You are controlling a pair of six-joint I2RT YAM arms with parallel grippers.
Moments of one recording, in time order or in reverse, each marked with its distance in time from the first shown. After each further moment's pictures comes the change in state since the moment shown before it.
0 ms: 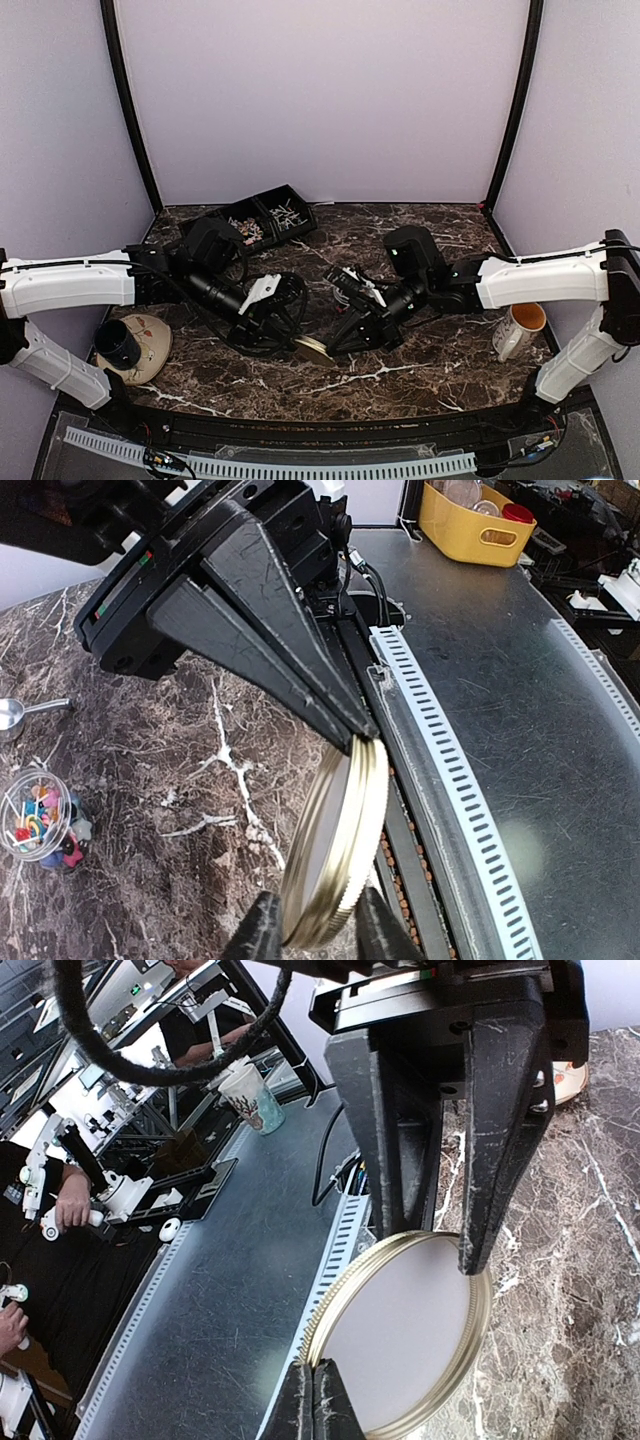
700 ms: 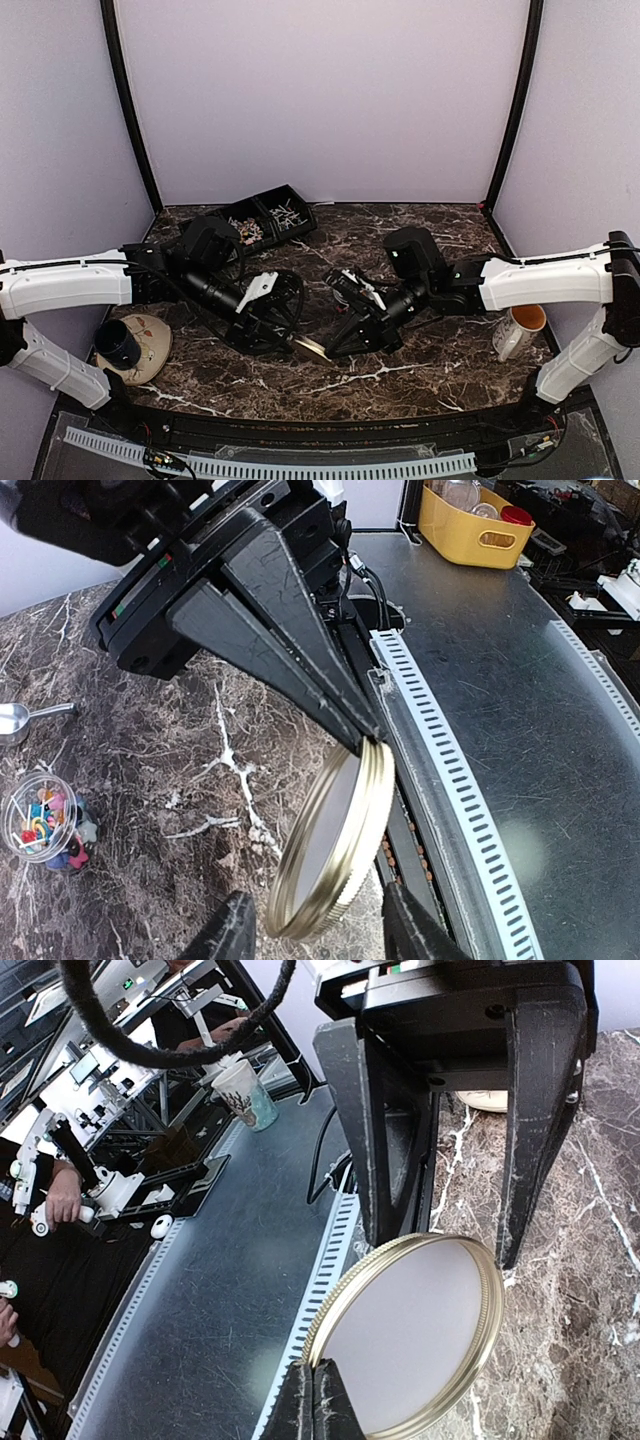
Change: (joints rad) left arm 0.008 -0.015 0.000 -0.005 0.006 0.006; right arm 0.021 -0.019 0.000 -0.022 0.041 -0.015
